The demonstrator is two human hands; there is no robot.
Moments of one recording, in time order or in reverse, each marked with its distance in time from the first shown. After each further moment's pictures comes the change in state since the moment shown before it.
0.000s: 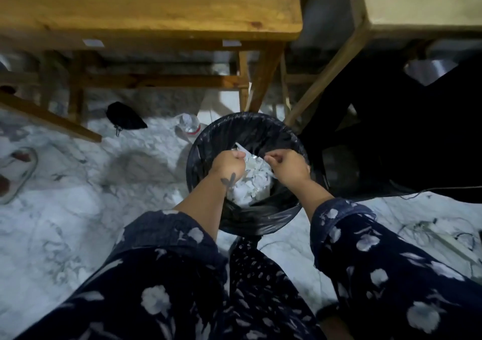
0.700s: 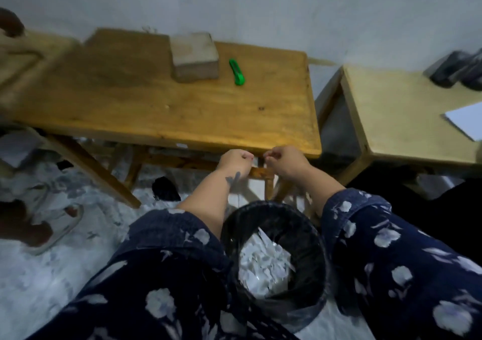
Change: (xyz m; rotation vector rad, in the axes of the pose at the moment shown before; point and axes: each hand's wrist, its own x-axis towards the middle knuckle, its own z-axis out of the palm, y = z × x) left_hand -0.049 0.141 -0.153 0.101 0.290 0.307; right_hand -0.003 -0.211 -0.119 -0.065 -0.045 -0.383
